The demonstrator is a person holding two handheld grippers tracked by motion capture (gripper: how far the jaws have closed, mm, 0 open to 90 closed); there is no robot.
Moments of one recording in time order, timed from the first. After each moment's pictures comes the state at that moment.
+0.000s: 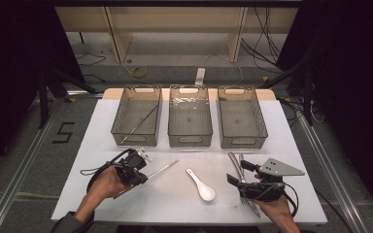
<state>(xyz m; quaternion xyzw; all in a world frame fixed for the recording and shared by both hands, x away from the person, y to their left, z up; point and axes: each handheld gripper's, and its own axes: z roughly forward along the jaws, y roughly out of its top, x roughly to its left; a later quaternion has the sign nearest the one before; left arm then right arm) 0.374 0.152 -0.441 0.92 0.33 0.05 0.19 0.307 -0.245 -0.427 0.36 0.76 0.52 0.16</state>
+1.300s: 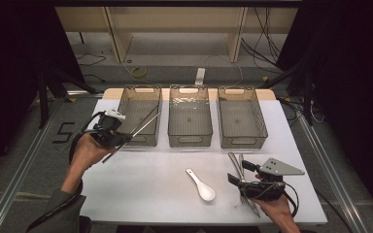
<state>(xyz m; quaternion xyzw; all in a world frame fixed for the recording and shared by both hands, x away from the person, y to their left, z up) 0.434 0.209 -0.371 0.85 0.42 0.14 0.30 0.309 -0.248 -0.430 0.37 0.76 0.51 0.16</state>
